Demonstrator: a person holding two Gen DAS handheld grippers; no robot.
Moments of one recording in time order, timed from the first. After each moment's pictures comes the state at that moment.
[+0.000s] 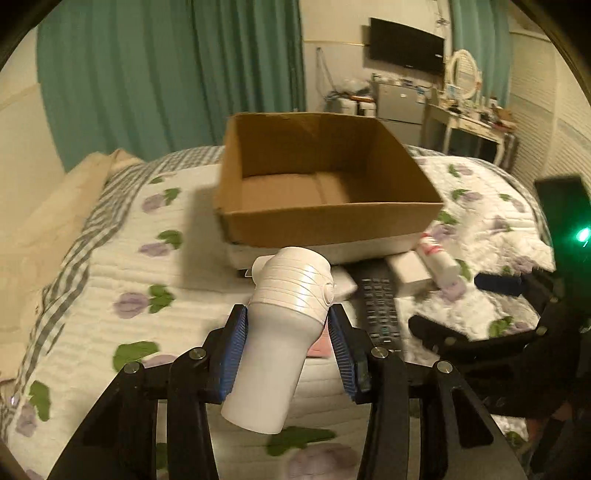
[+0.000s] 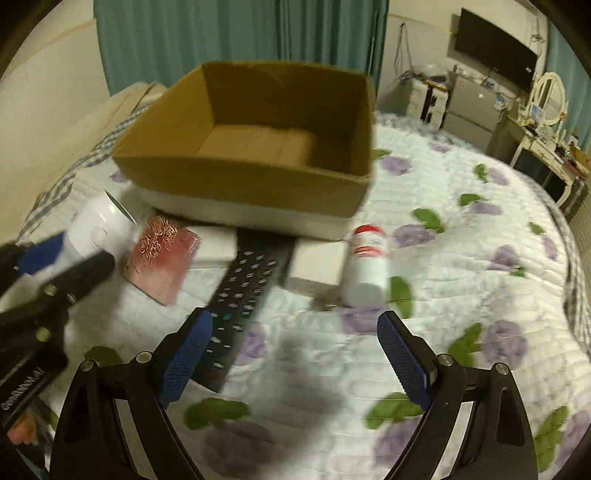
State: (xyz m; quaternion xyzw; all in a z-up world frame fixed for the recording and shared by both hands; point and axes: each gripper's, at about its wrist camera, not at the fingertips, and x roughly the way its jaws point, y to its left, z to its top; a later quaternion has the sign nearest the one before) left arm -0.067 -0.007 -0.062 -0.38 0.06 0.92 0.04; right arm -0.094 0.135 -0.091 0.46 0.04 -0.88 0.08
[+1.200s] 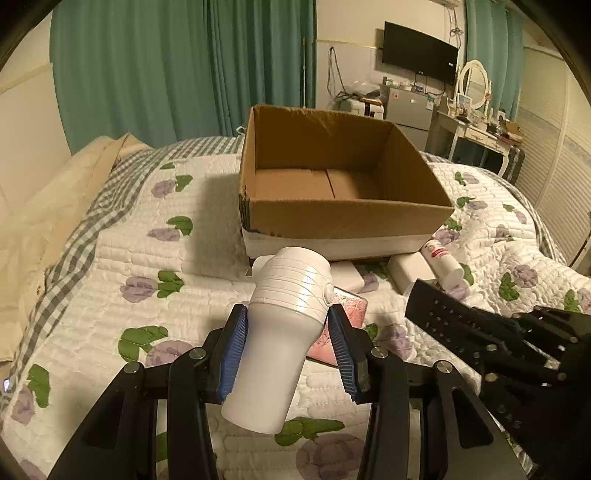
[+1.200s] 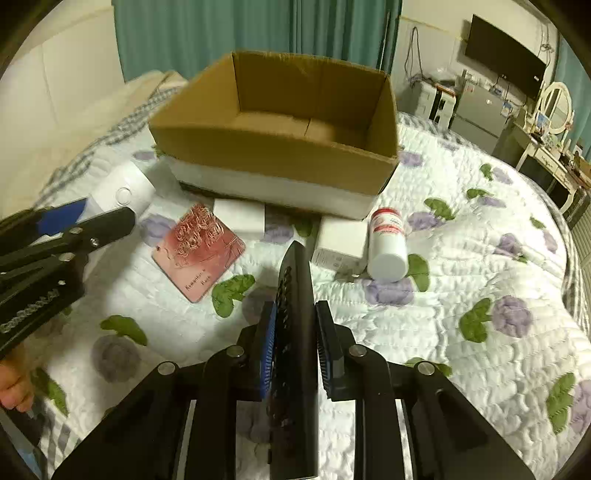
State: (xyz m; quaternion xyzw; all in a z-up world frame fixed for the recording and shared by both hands) left arm -0.061 -0.021 -0.057 -0.38 0.03 0.92 0.04; right arm -0.050 0.129 -0.077 0.43 0.06 -0.89 0.09
